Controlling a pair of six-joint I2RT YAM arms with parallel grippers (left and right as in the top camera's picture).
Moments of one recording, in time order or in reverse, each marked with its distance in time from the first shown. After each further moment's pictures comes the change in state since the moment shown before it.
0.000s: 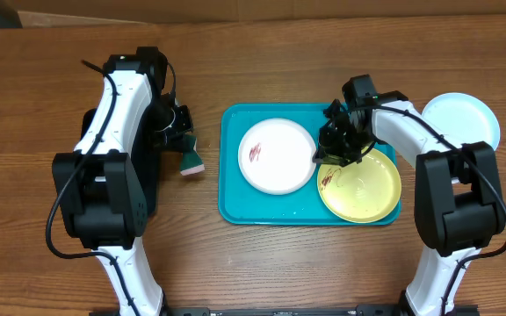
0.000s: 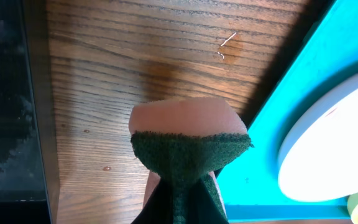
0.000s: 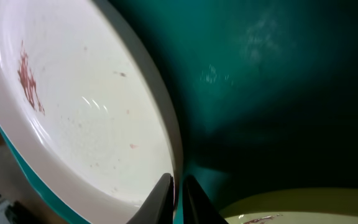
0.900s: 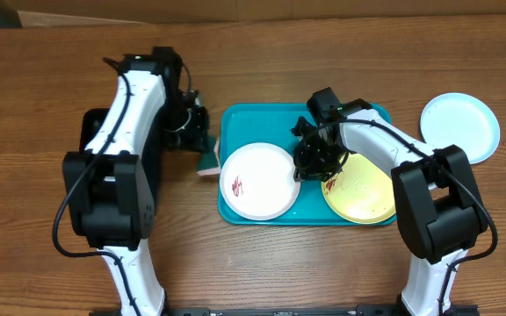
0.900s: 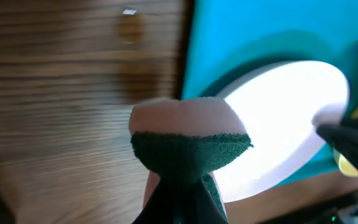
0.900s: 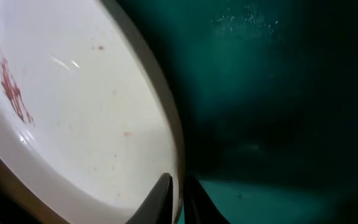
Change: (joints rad) left arm -0.080 0.000 0.000 0.003 0.140 0.171; right arm 0.168 0.000 0.000 -0.037 0.068 -0.086
